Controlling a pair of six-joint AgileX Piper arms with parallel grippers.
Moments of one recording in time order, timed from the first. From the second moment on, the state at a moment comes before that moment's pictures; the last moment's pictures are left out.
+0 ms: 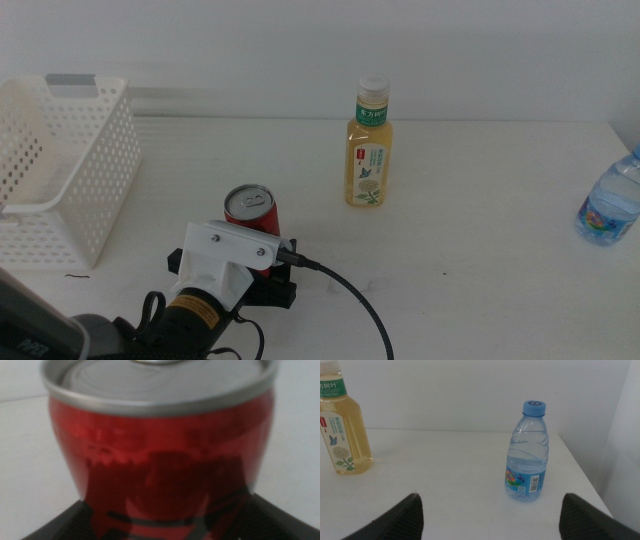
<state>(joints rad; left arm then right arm) -0.69 1.86 -0.40 -0.34 -1.10 0.01 0.00 0.00 0.00 -0.04 0.22 0.01</state>
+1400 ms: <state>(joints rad) -0.69 1.55 -0.40 -0.43 -0.61 0.10 0.00 0.00 0.00 -0.04 0.22 0.01</state>
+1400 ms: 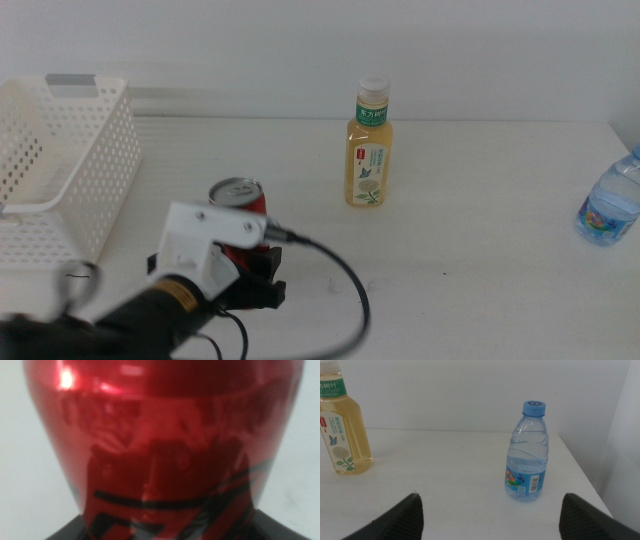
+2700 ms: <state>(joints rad) 0.23 1.86 -1.57 -0.05 1.06 0.40 0.00 0.00 0.00 -0.04 0.22 0.01</state>
